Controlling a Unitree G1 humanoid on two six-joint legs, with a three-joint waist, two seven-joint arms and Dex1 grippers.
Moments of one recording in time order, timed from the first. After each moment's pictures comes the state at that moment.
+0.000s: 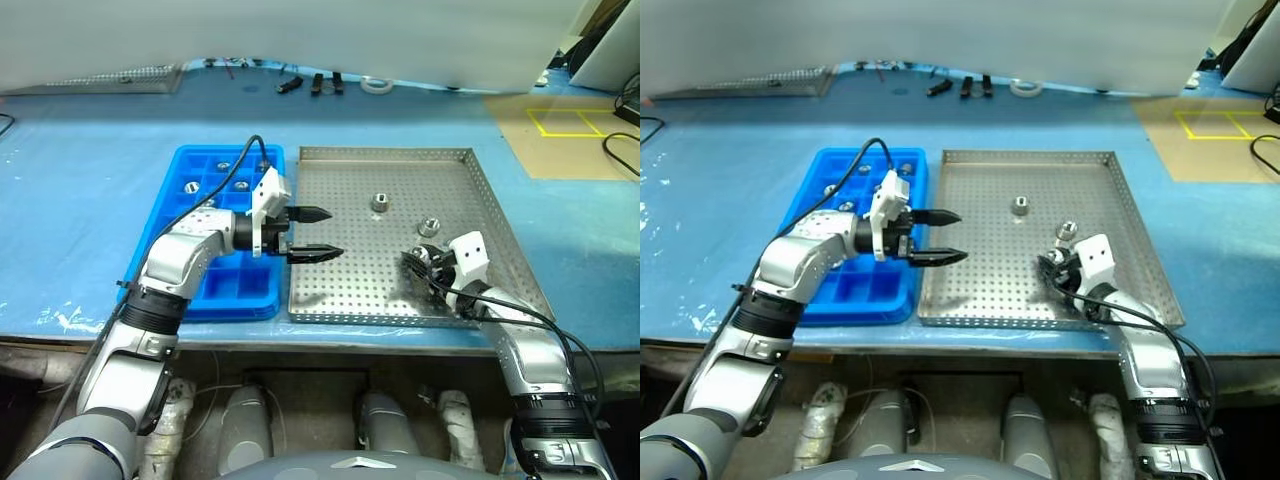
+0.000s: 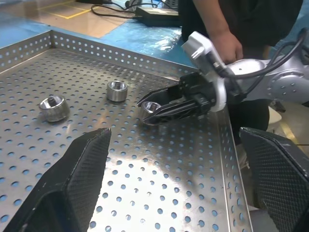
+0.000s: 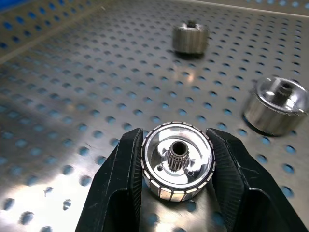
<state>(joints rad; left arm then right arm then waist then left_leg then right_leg) -0.65 0.43 -0.15 0.09 -0.45 0.52 -1.15 -0.13 -0.40 -0.09 -0.11 0.27 0.38 0.55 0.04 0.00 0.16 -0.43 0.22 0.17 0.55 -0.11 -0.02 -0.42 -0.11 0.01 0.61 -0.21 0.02</state>
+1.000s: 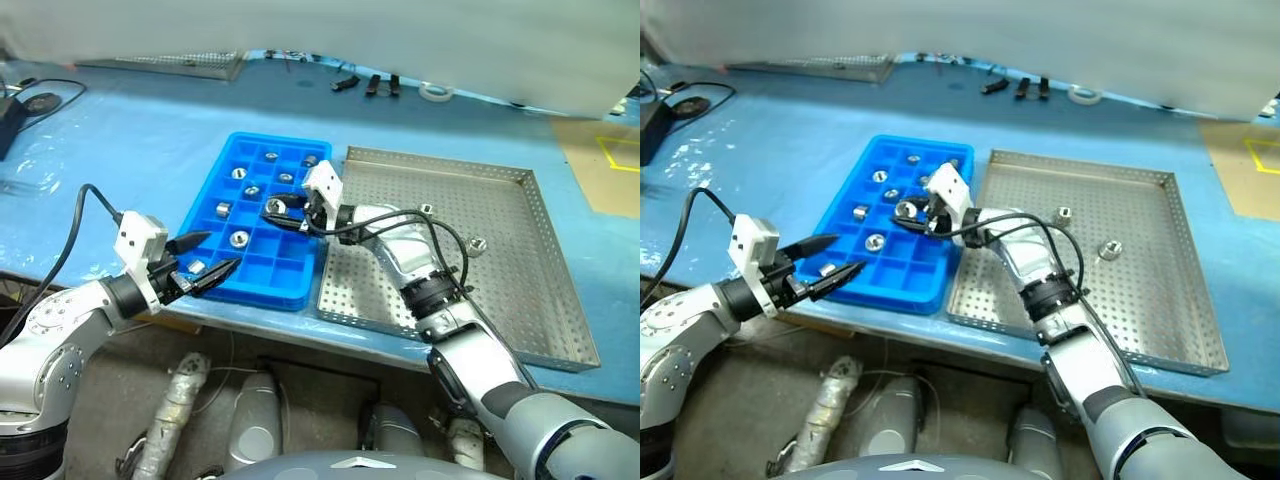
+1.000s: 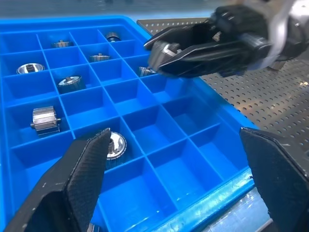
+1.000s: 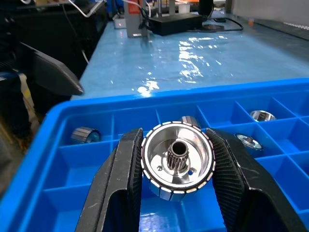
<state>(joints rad) 0.01 0.62 0.34 -0.53 -0.66 0.72 -0.71 -0.85 -0.10 0.26 0.54 0.16 0.14 0.84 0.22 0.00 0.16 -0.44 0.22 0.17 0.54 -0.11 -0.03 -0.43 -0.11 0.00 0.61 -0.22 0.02</state>
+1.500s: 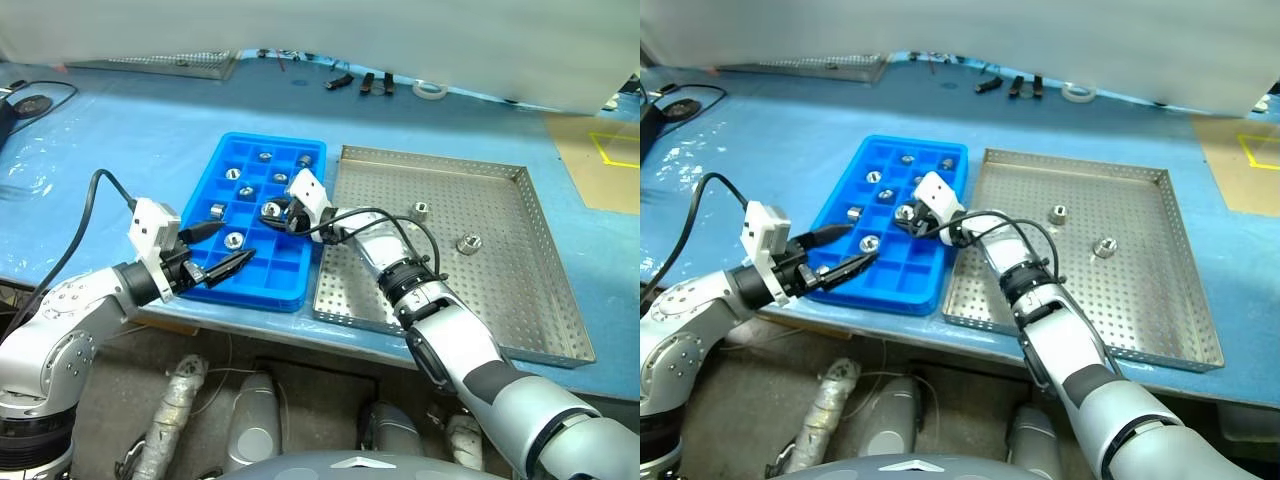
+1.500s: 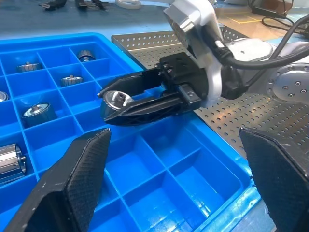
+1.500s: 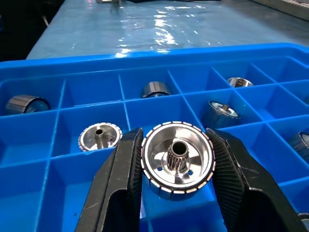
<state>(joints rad) -0.08 0.64 0.28 -0.51 -0.70 0.73 -0.70 -0.98 0.01 0.23 0.95 0.04 -0.09 0.74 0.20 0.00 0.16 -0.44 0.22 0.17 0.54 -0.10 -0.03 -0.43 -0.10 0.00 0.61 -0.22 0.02</state>
